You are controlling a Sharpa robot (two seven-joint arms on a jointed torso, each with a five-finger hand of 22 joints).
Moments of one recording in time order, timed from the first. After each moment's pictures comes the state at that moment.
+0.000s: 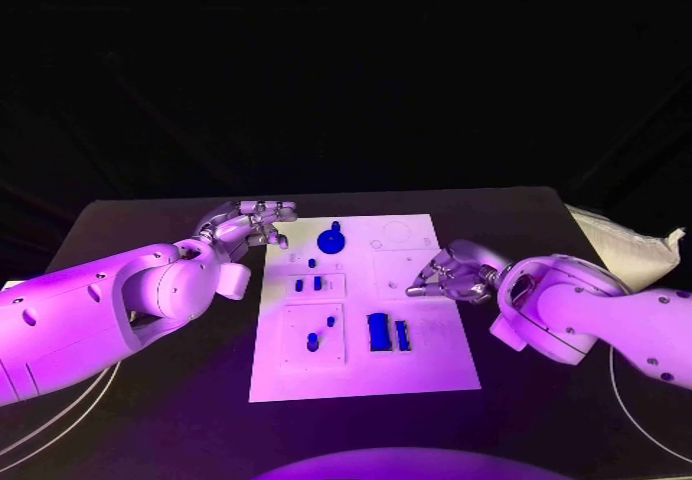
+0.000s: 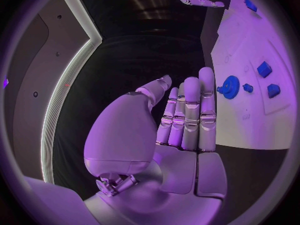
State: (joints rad) left arm 1.13 -0.86 -0.02 1.49 0.02 -0.24 0.28; left_hand 1.32 -0.14 0.43 -0.04 0.13 1.02 0.19 0.11 0.07 1.11 0.12 0.19 0.08 1.14 0.03 0.96 0.52 0.17 1.17 0.13 0.50 0.91; right arm 1.11 -1.07 -0.06 1.84 -1.07 -0.35 -0.33; right_hand 1.31 0.03 -0.23 0.23 0.10 1.07 0.10 0.10 0.28 1.32 0.02 0.85 1.12 1.47 -0.05 1.38 1.31 0.05 1.42 0.06 1.42 1.31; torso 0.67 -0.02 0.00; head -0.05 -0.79
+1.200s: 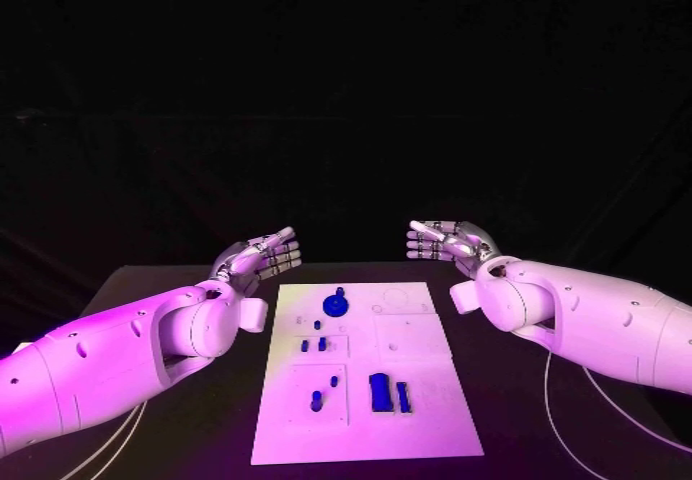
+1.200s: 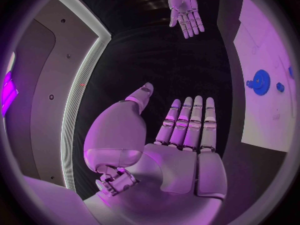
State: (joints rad) left arm 1.12 -0.75 -0.02 1.37 0.09 -0.33 0.37; left_hand 0.99 -0.06 0.29 -0.01 0.10 0.72 0.12 0.02 0.02 0.77 0.13 0.02 0.02 0.71 0.12 0.12 0.09 0.15 0.60 0.20 0.02 0.34; right arm 1.16 -0.75 -0.04 1.26 -0.13 -0.32 0.32; right_hand 1.12 0.12 -0.11 0.00 0.03 0.72 0.14 0.02 0.05 0.81 0.11 0.02 0.06 0.82 0.06 0.02 0.14 0.15 0.73 0.15 0.21 0.22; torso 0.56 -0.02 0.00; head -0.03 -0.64
